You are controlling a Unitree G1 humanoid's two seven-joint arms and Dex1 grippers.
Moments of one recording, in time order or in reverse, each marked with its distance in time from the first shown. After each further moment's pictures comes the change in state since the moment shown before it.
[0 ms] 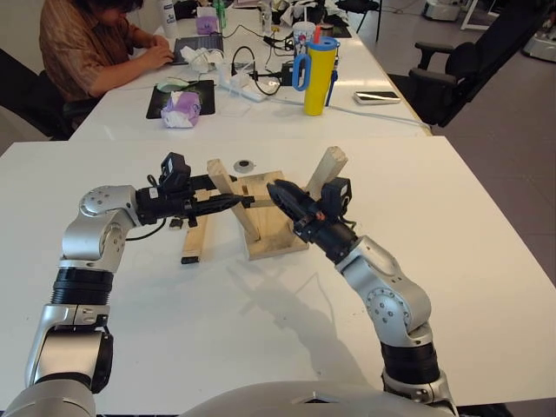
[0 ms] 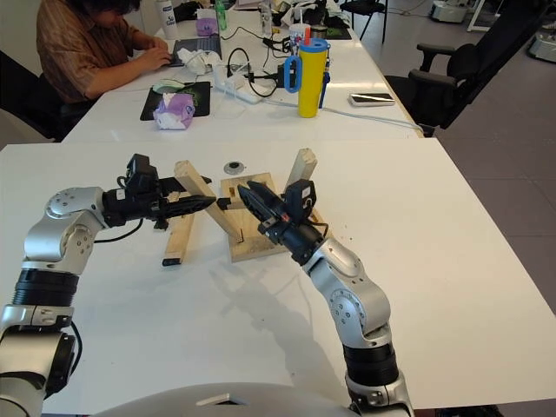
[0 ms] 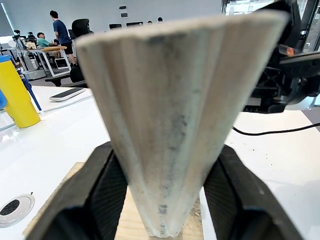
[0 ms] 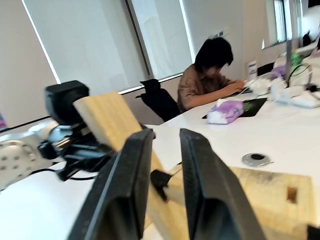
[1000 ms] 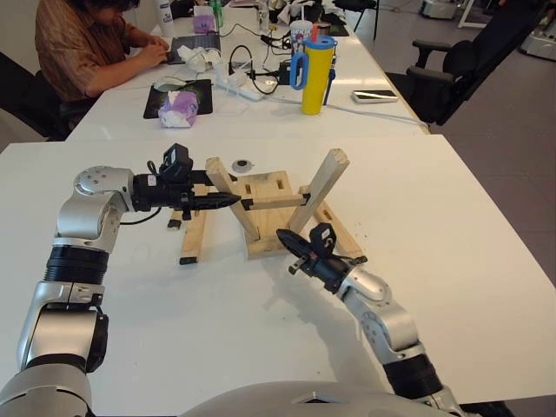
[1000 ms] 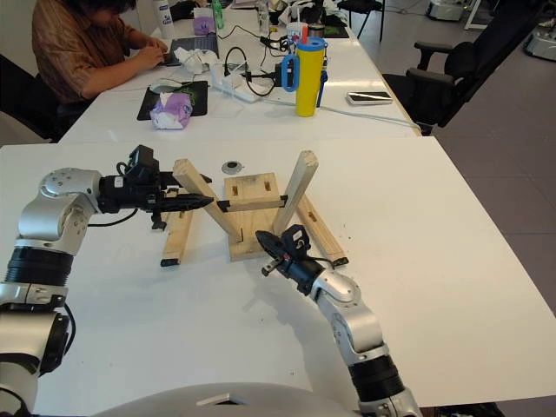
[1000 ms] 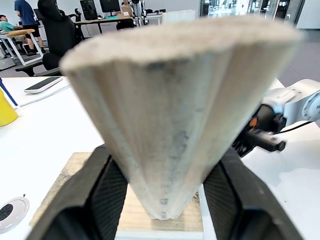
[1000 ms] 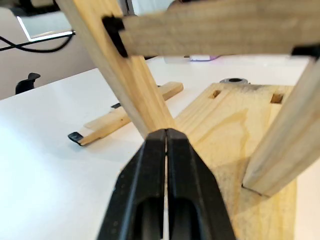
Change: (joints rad) left arm -0.162 0.047 -0.072 0.139 0.071 -0.013 -0.154; right arm 0.172 -0.062 0.083 0.366 -0.136 -0.210 0.105
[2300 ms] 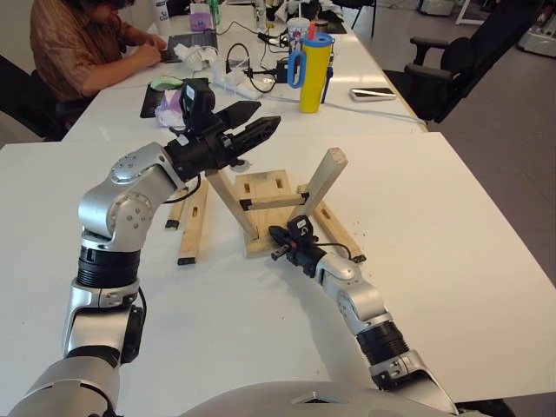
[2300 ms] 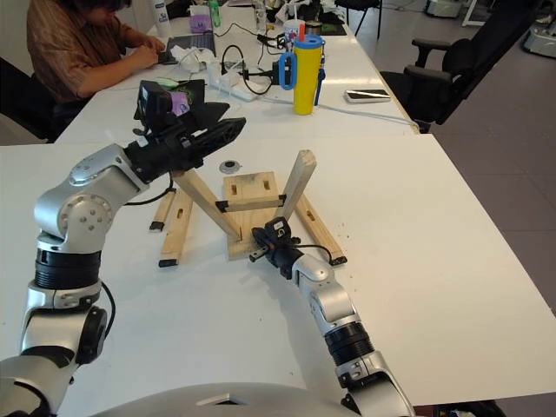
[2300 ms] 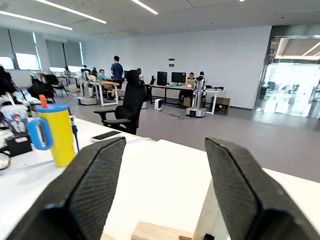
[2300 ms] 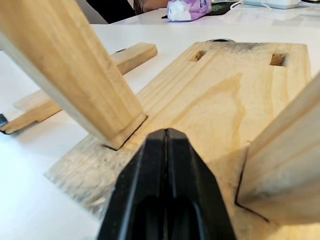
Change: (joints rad) left arm 0.030 -0.203 0.057 -0.444 -0.243 0.257 0.822; right arm -0.176 0.047 0.014 0.247 -0.095 0.030 -0.075
